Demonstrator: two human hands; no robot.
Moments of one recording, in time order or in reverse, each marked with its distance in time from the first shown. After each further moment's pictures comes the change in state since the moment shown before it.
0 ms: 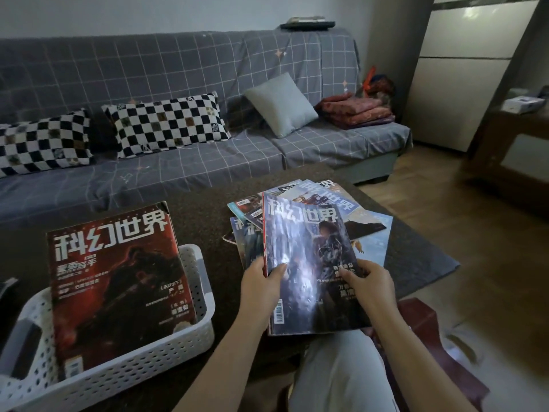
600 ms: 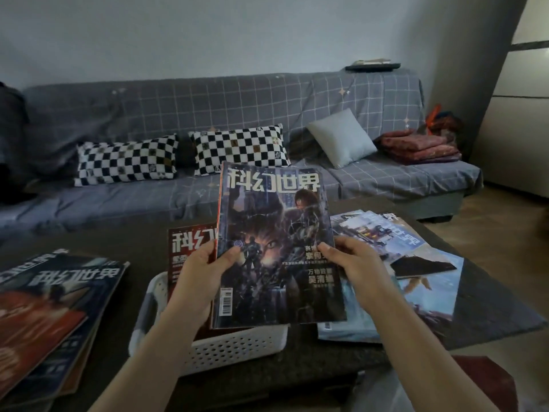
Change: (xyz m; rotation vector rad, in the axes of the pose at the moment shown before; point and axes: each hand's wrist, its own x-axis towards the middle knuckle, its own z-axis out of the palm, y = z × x) left_hand -0.044 0.049 -0.202 -0.161 0.170 0.200; right_hand -0.061 -0.141 0.070 0.467 -0.478 -0.185
